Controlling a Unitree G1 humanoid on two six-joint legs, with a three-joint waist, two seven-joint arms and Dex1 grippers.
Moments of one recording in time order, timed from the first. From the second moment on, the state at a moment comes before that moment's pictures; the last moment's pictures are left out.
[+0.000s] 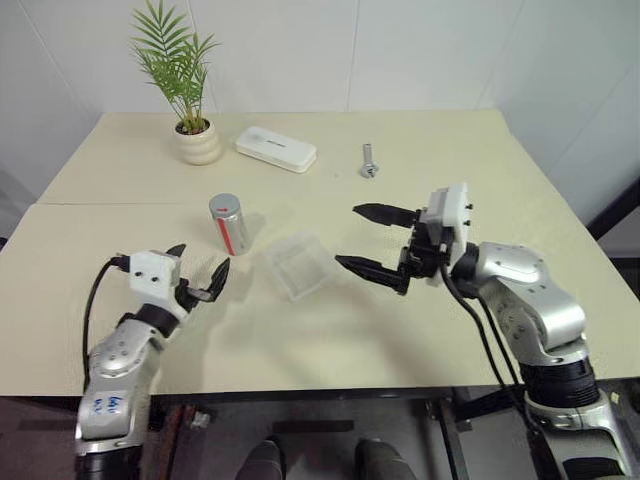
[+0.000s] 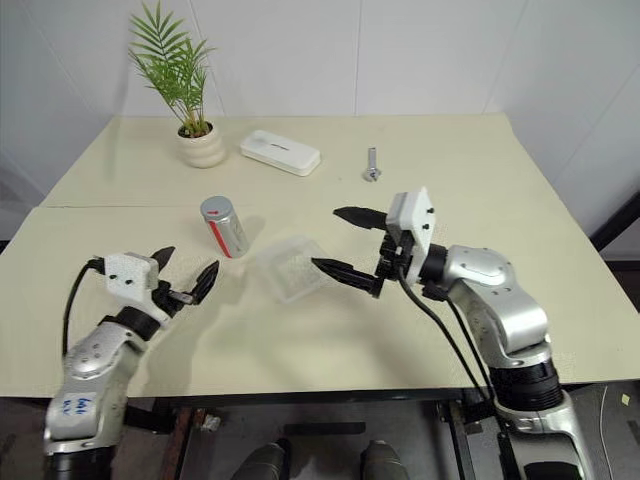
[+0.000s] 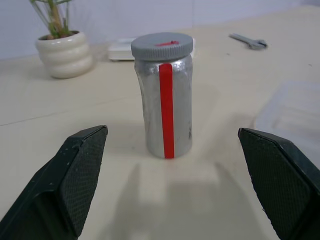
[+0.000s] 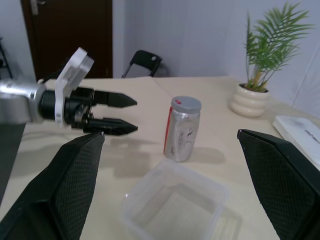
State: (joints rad) left arm -0.16 0.32 0.25 -0.27 -0.21 0.28 -0.22; right arm -0.59 -0.46 0.04 -0.23 0.53 0.39 0.88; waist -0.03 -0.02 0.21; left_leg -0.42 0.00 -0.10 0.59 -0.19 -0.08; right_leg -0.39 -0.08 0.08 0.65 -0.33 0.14
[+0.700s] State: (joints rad) left arm -0.48 0.25 0.17 0.10 -0.05 0.21 -0.04; right arm -0.58 -0.43 0.07 -0.25 0.51 0.40 0.85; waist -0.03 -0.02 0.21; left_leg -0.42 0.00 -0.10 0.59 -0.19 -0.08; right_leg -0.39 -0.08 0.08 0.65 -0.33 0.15
